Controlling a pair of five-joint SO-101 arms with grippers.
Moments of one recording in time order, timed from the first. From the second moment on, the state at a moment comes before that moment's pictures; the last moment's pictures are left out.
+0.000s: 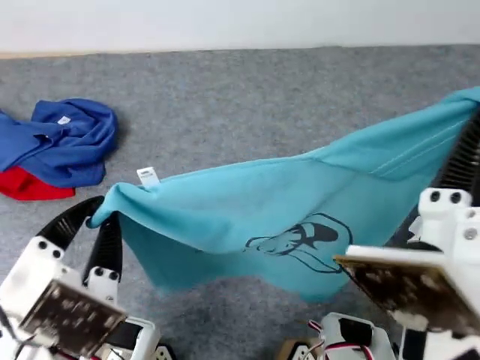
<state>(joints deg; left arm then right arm) 8.5 -69.9 3.9 99.4 -25.1 10.0 -36.8 -51.8 83.6 50.2</state>
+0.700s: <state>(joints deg) 8.5 -82.7 38.5 97.5 -25.1 -3.2 -36.3 -30.8 95.5 50.2</state>
